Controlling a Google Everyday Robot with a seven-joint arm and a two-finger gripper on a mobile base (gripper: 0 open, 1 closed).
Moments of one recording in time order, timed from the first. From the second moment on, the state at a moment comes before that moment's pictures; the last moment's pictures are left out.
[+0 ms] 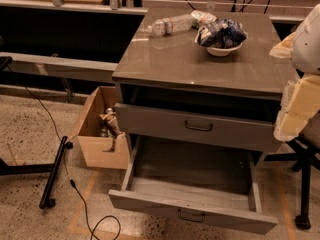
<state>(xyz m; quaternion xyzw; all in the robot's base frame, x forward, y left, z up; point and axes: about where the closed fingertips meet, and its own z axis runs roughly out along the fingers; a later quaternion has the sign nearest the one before) 0.438 -0.217 0.976 -0.60 0.78 -0.03 0.16</state>
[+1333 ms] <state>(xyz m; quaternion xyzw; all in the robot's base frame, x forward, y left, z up) 0.442 -0.193 0.899 -0.63 0.76 -0.02 0.18</state>
